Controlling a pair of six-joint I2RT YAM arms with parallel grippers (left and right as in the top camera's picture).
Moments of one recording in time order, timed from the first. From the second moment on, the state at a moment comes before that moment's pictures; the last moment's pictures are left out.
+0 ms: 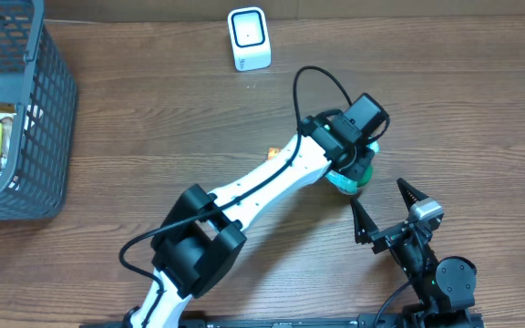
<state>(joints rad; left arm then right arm) -0.85 2.13 1.81 -0.77 0.06 -0.31 0.15 0.01 0.02 -0.01 -0.25 0.12</state>
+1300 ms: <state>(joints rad) -0.76 2.07 1.54 -0.71 -0.06 -0.52 0.15 0.01 0.02 -0.01 -0.25 0.12</state>
